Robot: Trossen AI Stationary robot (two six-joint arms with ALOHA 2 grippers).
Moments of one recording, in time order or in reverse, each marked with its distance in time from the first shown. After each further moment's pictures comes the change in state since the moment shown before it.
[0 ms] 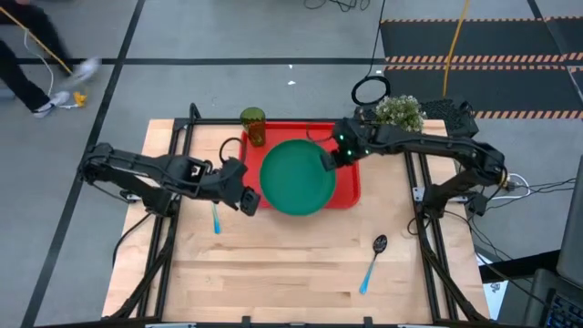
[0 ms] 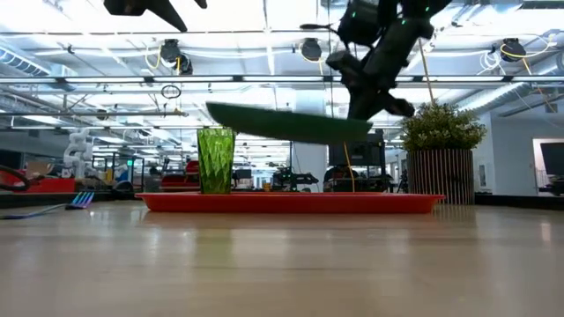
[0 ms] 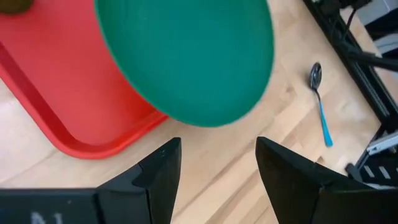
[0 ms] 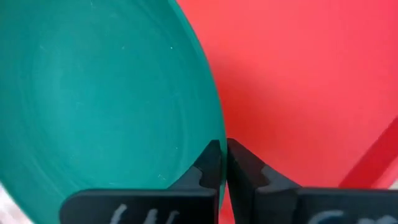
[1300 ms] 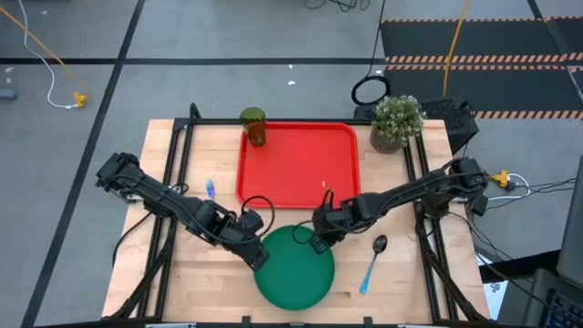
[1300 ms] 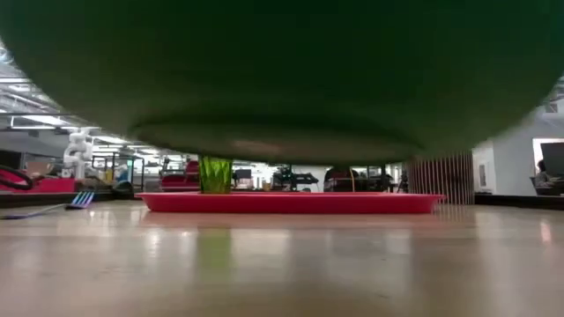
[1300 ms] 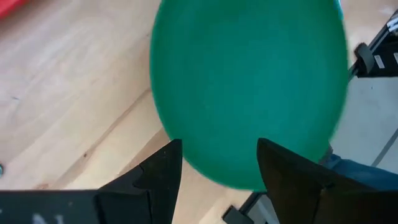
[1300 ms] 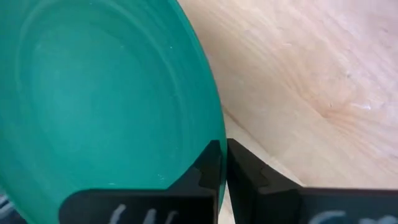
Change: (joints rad) left arm -0.250 0.245 0.000 0.099 0.234 -0.162; right arm 0.630 0.207 -0.002 0.115 -0.039 0.432
